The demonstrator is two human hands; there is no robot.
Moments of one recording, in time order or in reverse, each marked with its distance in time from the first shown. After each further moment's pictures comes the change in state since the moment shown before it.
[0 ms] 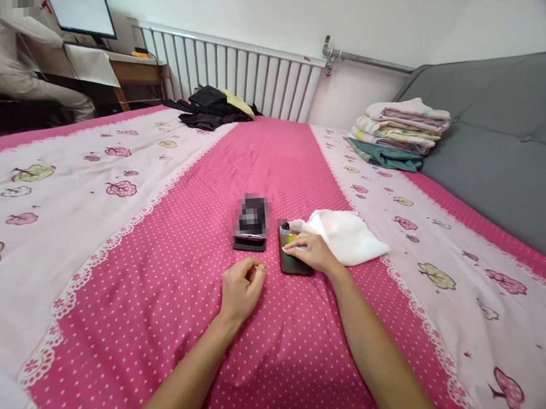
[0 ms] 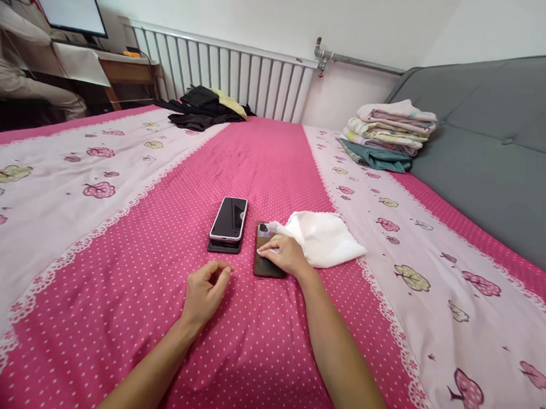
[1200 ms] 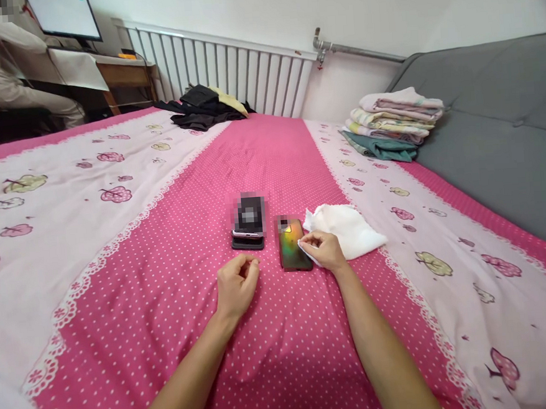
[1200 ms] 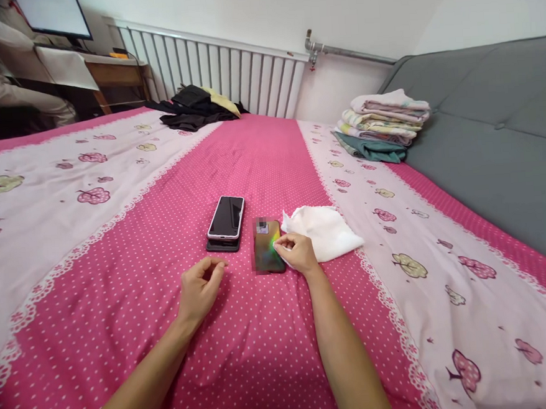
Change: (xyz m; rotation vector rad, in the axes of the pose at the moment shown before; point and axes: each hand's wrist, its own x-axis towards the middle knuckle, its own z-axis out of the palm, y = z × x) left_hand 0.005 -0.004 -0.007 -0.036 0.041 -0.002; right_hand -0.020 0.021 -0.002 0.100 0.288 0.118
